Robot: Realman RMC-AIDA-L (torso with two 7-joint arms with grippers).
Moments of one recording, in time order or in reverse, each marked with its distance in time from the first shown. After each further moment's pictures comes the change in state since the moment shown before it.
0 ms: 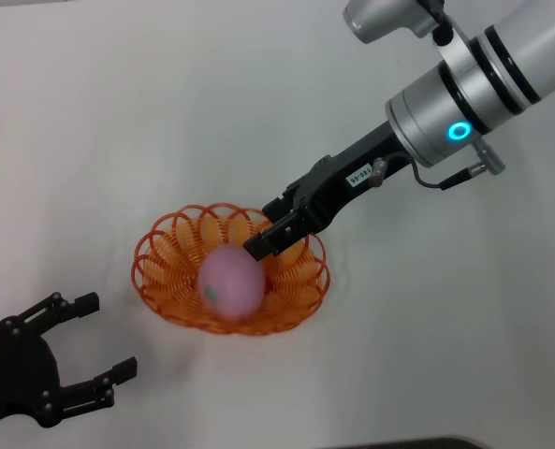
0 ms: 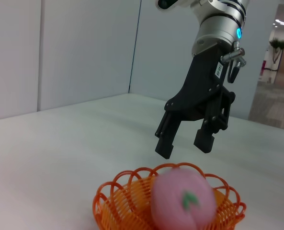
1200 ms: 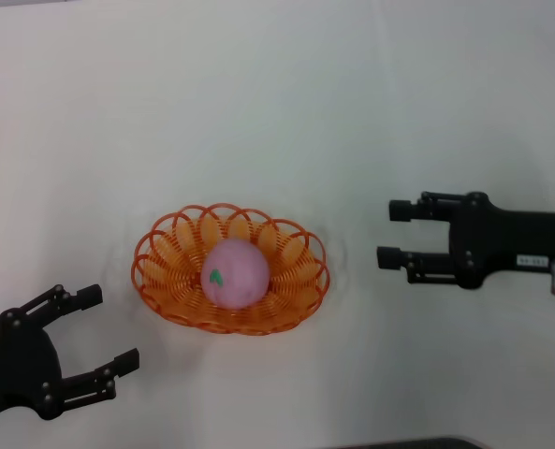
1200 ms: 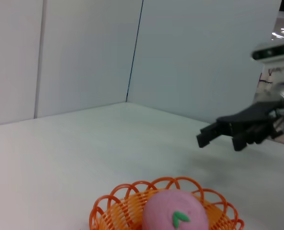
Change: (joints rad) left arm -0.016 0.002 -0.008 -0.001 -0.006 0.025 -0.042; right arm -0.470 -0.008 0.492 0.138 0.160 -0.142 -0.888
